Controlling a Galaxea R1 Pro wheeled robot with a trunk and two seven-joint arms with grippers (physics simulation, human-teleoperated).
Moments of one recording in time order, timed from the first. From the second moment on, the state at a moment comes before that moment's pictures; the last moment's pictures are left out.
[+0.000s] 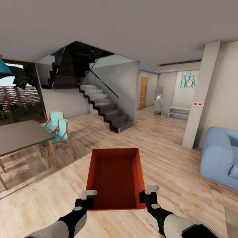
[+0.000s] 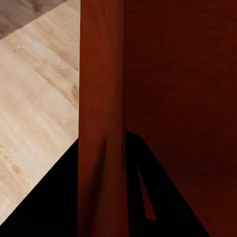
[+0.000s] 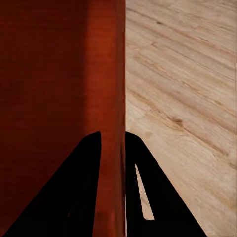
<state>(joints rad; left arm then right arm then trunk) -0.65 -0.09 -0.12 -0.11 0.11 -0.14 0.18 -0.72 0.13 0.28 0.01 -0.19 -0.32 -0.16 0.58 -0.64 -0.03</state>
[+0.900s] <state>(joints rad) -0.65 -0.09 -0.12 -0.11 0.11 -0.14 0.18 -0.72 0.13 0.28 0.01 -0.19 -0.32 -0.16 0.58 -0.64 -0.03</state>
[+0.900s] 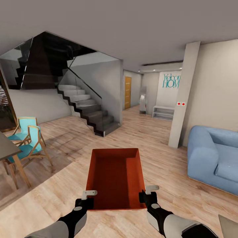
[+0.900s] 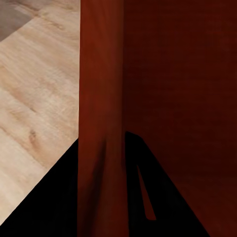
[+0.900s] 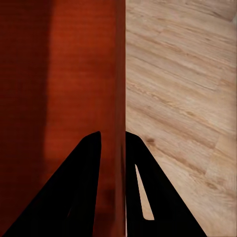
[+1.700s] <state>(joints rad) -0.65 -0.09 -0.12 -0.11 0.11 -0.14 0.18 -0.72 0.13 0.28 0.01 -0.19 -0.32 -0.17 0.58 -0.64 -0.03</state>
